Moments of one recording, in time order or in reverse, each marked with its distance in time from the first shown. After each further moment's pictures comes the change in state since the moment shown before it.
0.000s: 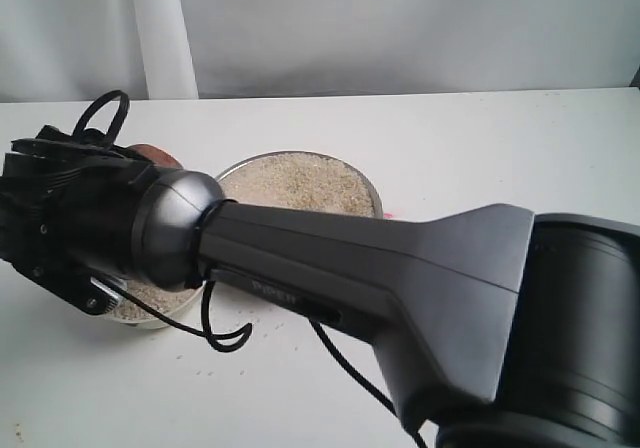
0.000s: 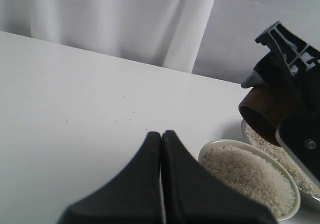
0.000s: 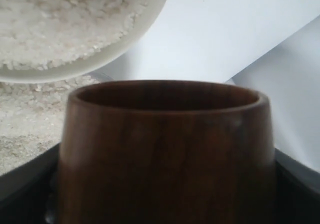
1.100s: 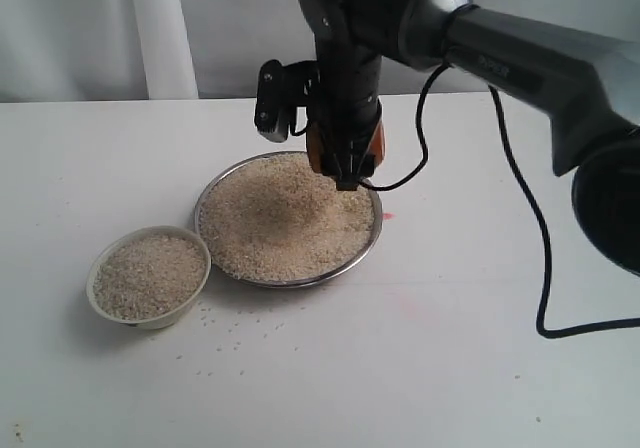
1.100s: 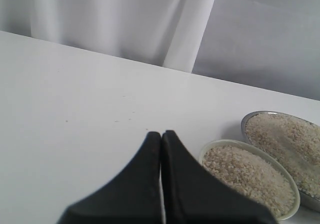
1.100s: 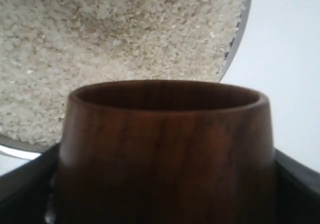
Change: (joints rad) left arm 0.000 0.000 0.000 0.000 0.000 0.000; right arm -0.514 -0.066 0.000 0.587 0.247 0.272
